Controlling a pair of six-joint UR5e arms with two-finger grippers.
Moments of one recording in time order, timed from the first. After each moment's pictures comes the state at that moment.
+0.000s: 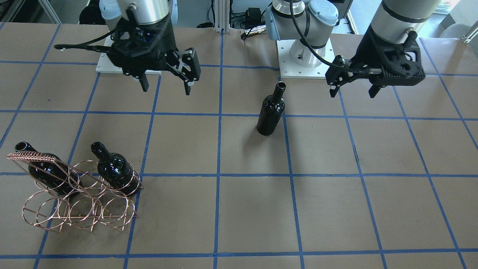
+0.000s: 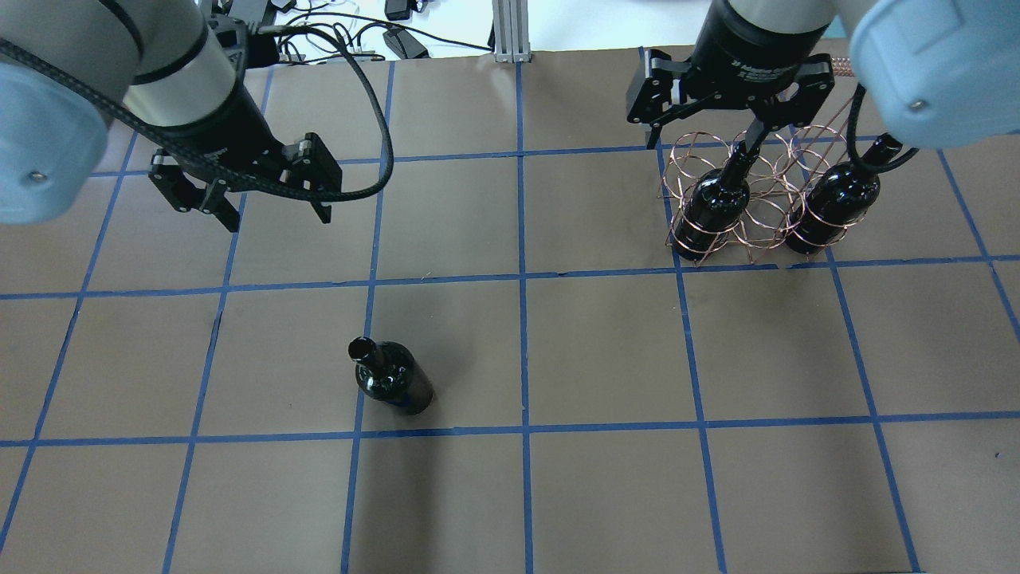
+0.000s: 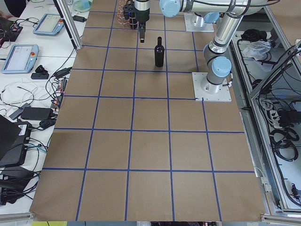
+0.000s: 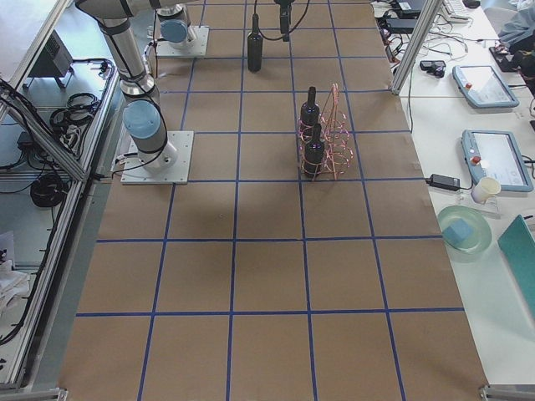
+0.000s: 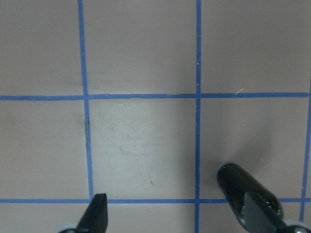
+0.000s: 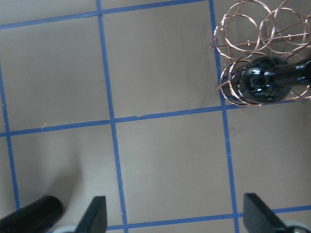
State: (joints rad) left arm -1.40 -1.53 -1.56 -1.60 1.59 0.17; right arm 1.87 -1.51 1.49 -1.68 -1.58 0.42
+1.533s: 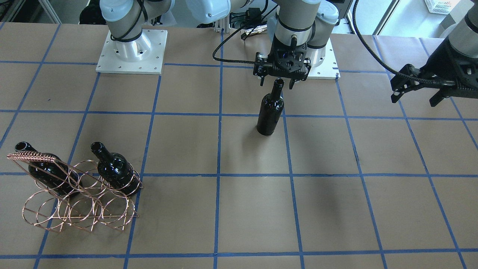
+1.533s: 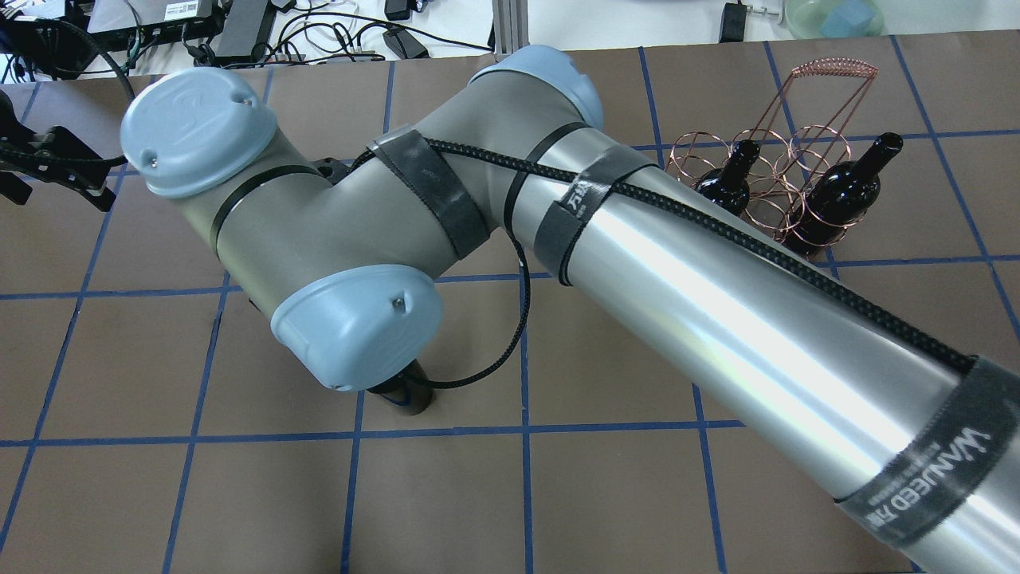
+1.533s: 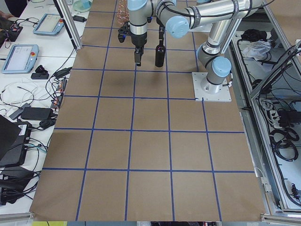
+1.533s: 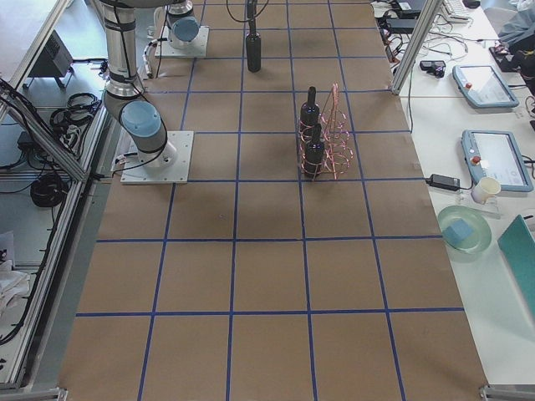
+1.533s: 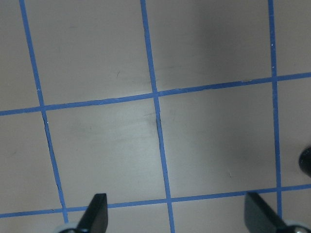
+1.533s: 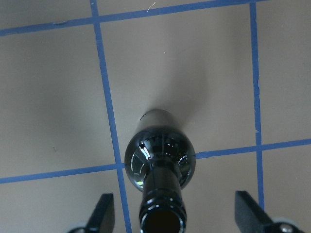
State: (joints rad) left arm -1.17 -1.56 -1.57 -1.57 1.62 0.52; right arm 2.32 -1.21 1.37 -1.71 -1.56 0.86
